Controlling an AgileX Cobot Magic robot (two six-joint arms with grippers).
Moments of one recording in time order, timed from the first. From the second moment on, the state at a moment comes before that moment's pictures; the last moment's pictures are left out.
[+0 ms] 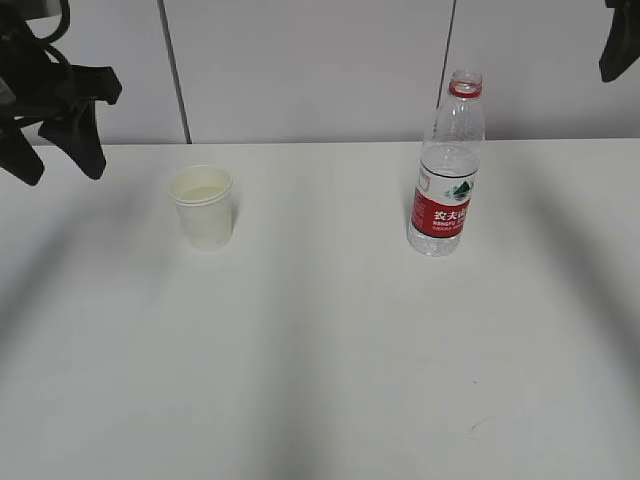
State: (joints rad) left arm -0.21 1.69 -1.53 -0.06 1.23 -0.23; right arm 0.06 1.58 -1.64 -0.09 1.25 0.14
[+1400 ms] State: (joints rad) left arm -0.21 0.52 -0.80 0.00 1.26 -0.20; right arm 0.06 0.40 -0.81 -0.05 1.26 0.03
